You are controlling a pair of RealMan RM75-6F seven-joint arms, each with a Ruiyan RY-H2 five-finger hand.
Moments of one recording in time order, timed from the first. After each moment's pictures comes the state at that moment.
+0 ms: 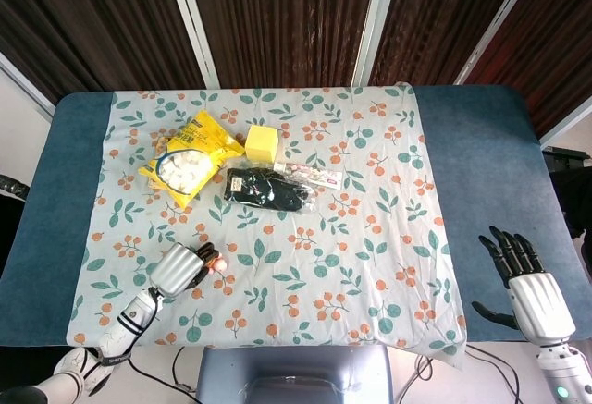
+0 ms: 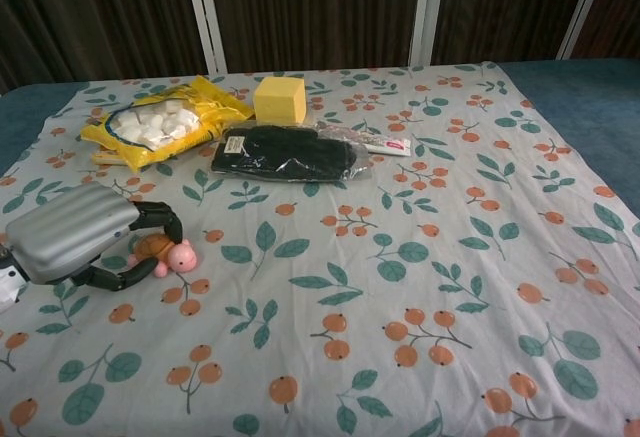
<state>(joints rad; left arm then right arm) -0.52 -1.88 0.09 -0.60 1.74 1.37 -0.12 0.05 -1.09 -0.01 -1.64 -1.68 1.55 0.03</state>
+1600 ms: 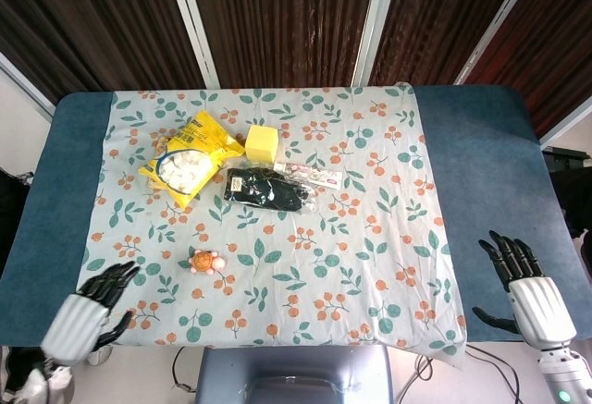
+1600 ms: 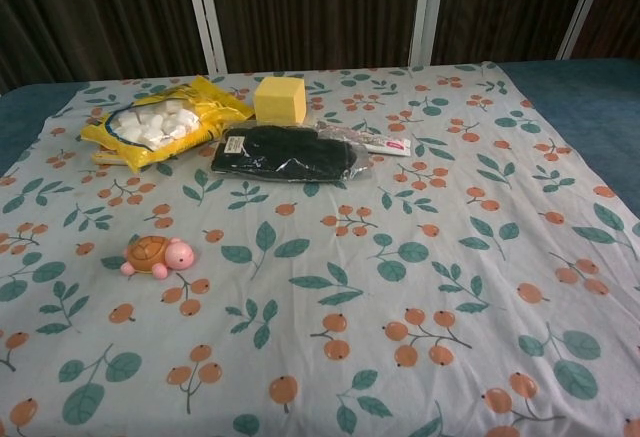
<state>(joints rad) -0.19 -1.29 0.25 -1.44 1.75 1.75 0.08 0.05 -1.06 -0.03 -1.69 -1.67 1.52 0.01</state>
